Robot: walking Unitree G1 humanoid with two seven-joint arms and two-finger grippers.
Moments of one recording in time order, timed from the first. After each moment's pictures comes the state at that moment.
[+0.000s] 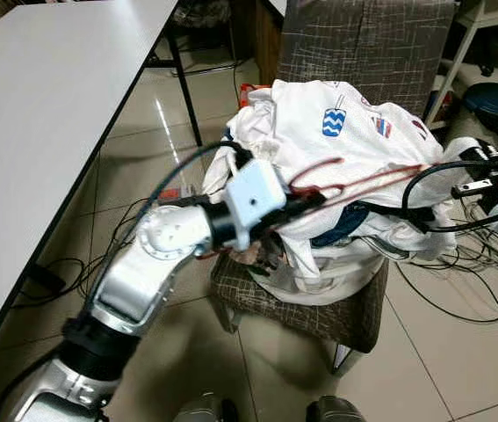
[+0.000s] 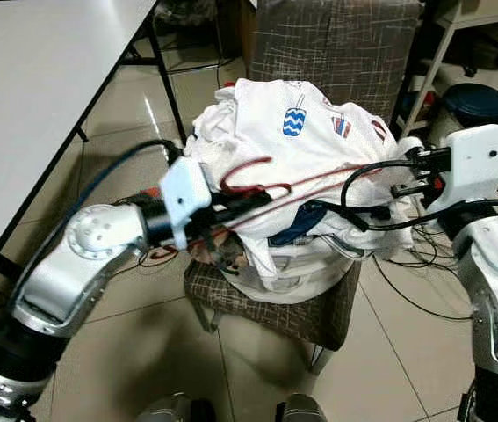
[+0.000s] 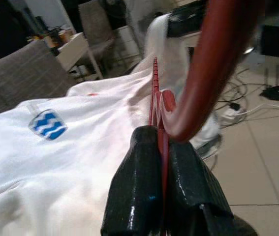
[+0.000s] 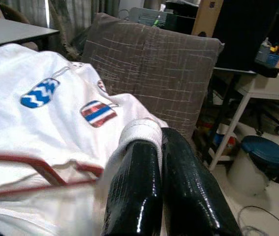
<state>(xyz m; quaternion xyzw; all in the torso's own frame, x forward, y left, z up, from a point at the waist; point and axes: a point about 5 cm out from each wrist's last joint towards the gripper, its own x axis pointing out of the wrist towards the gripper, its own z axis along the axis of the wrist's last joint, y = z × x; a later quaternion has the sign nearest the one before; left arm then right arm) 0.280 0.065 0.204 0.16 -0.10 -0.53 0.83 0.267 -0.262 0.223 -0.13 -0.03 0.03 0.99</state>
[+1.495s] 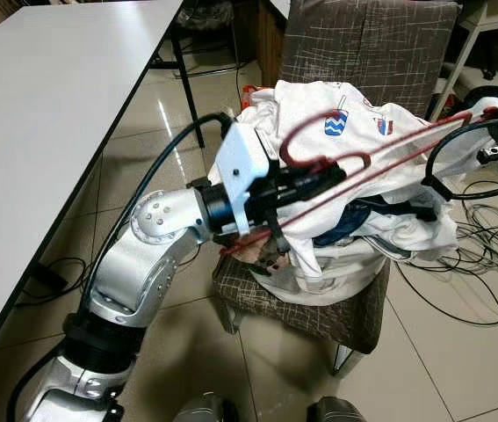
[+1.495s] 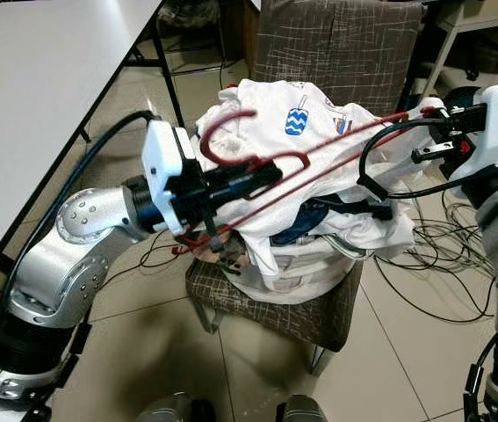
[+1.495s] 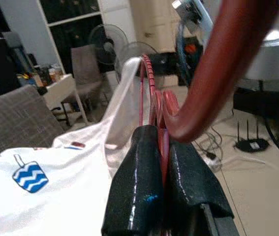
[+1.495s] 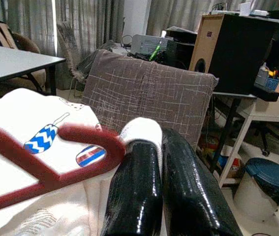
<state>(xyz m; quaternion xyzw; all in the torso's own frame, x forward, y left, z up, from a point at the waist) 0.272 0.058 0.231 0.06 -0.14 -0.58 0.80 0.276 -0.269 0.261 -0.12 -0.07 0.05 0.99</state>
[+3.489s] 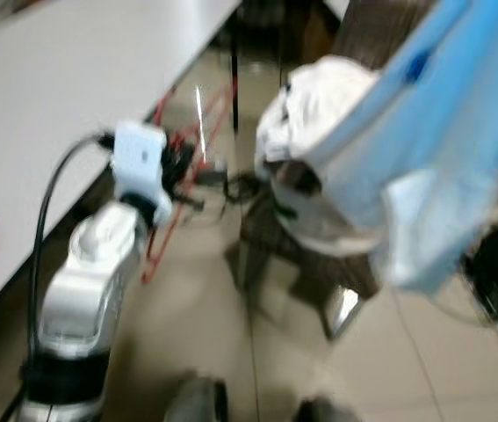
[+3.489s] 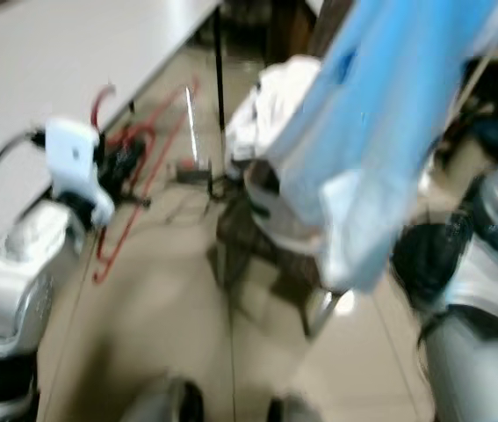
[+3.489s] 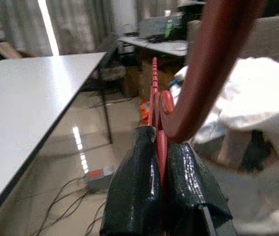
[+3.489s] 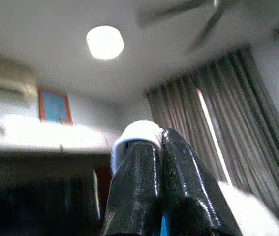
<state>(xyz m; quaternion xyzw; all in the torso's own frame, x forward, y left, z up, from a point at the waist) 0.287 0.157 0.191 0.05 -0.02 -0.13 0.99 0.255 -0.193 0.429 0.22 -0.31 0.23 0.89</state>
